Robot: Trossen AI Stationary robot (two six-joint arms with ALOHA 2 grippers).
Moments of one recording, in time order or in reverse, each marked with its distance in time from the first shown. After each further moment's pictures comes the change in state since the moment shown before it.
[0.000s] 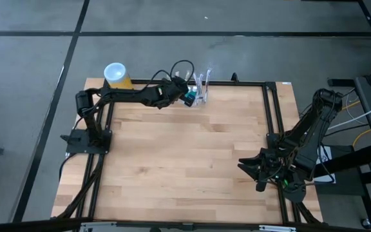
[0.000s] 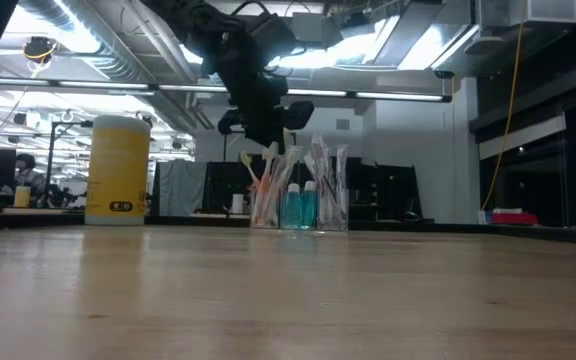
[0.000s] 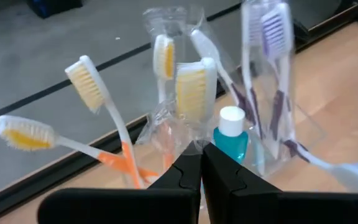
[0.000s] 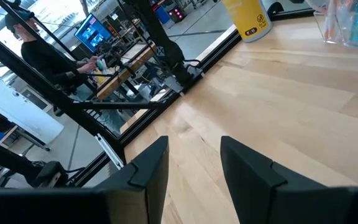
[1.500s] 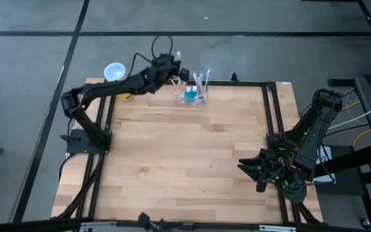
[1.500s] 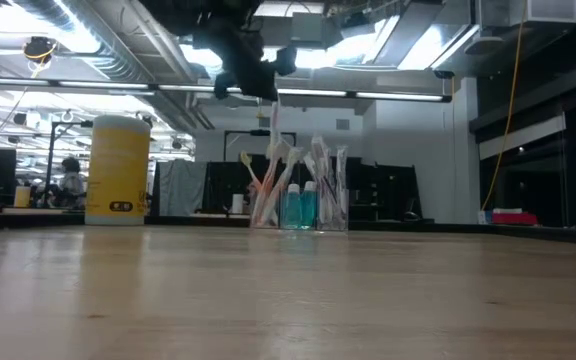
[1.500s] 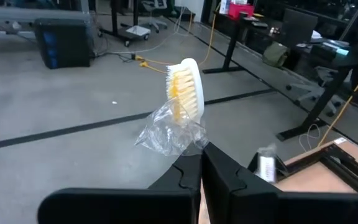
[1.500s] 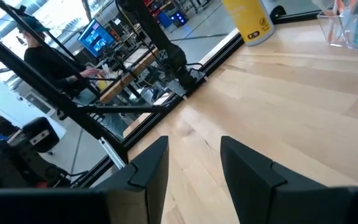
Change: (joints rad) left arm 0.122 -0.166 0.006 0.243 0.025 0.051; right arm 0.005 0.006 0.000 0.048 0.017 -0.037
